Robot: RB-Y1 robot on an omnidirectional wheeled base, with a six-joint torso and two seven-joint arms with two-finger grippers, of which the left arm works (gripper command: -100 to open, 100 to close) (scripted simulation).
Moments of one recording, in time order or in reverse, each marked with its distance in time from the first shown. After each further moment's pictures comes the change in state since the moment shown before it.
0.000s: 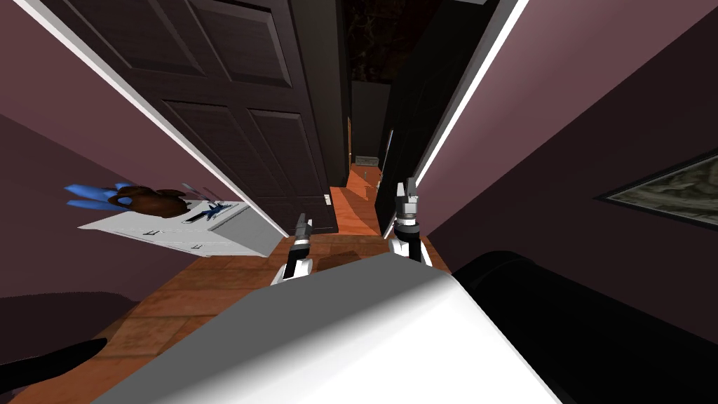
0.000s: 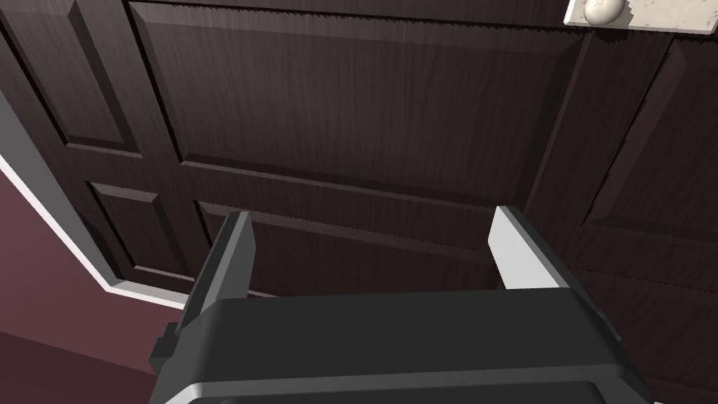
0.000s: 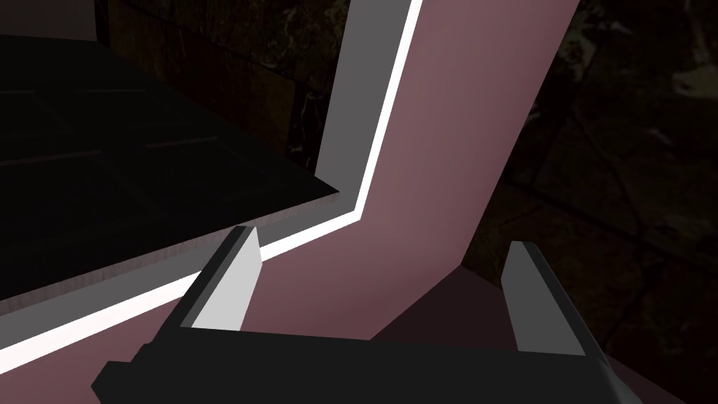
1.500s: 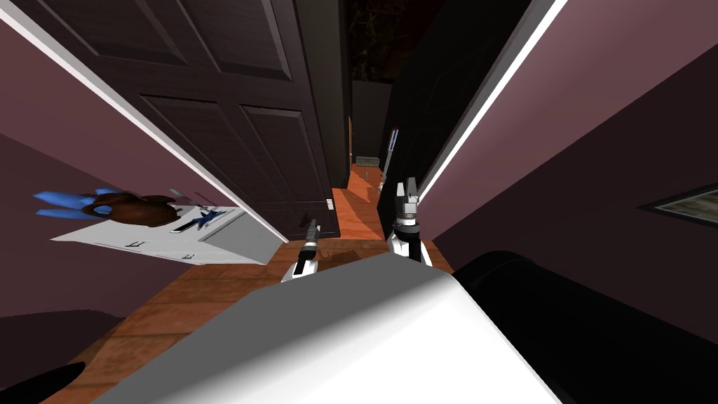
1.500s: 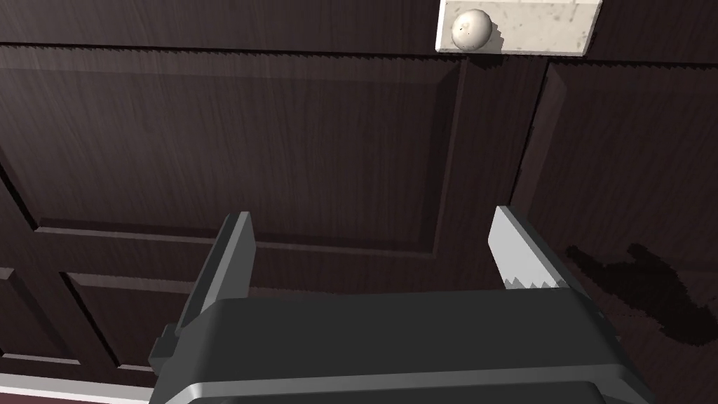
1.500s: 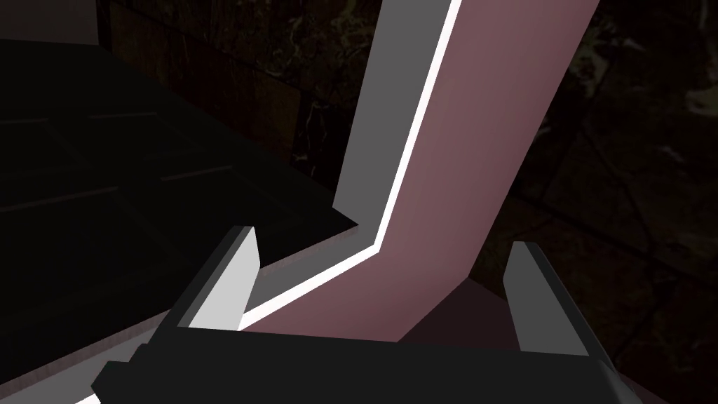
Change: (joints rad) arm -0.151 -0.006 -0.024 0.396 -0.035 -0.099 0.023
